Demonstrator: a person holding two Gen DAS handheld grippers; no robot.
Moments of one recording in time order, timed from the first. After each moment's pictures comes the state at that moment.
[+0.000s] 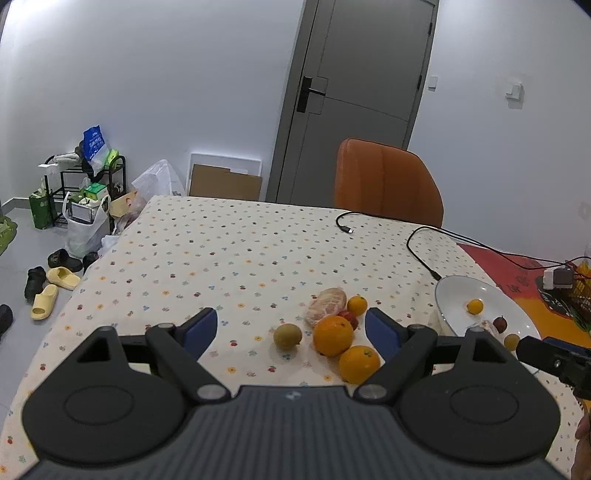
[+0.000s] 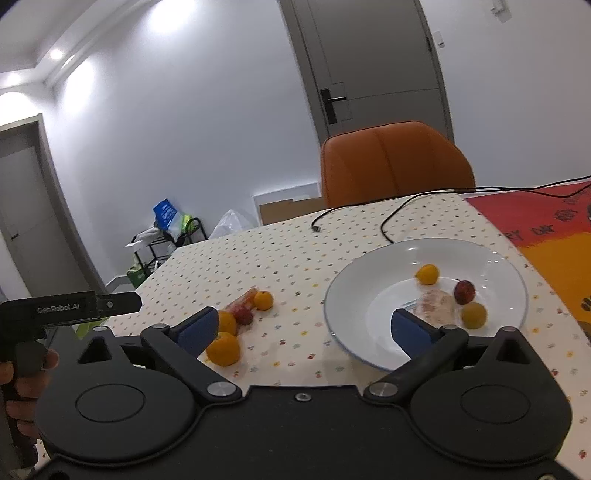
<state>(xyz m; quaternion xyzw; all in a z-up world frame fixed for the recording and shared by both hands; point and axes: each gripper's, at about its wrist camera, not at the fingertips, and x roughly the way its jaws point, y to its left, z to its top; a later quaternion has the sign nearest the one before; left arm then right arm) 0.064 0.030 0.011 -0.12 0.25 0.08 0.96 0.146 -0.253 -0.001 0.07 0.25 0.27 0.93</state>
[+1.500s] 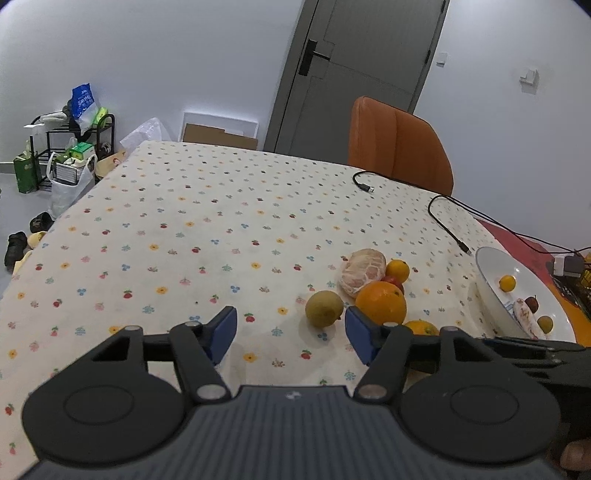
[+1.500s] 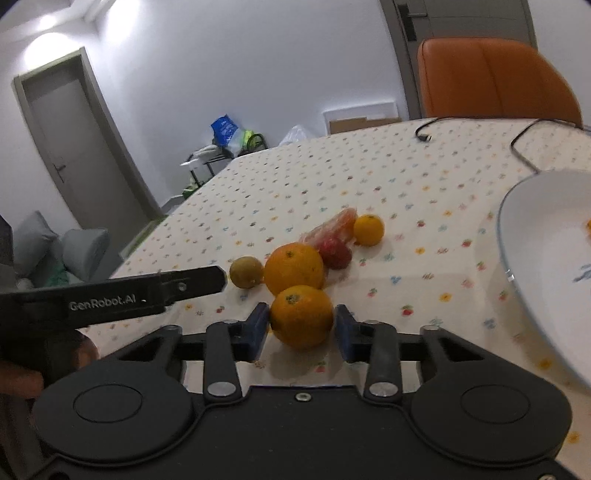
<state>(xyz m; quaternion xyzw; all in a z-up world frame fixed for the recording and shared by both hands) 0.104 0.067 -0.050 -0.15 0.30 0.06 0.94 0.199 -0.142 -0.057 0.03 0.35 0.38 0.86</state>
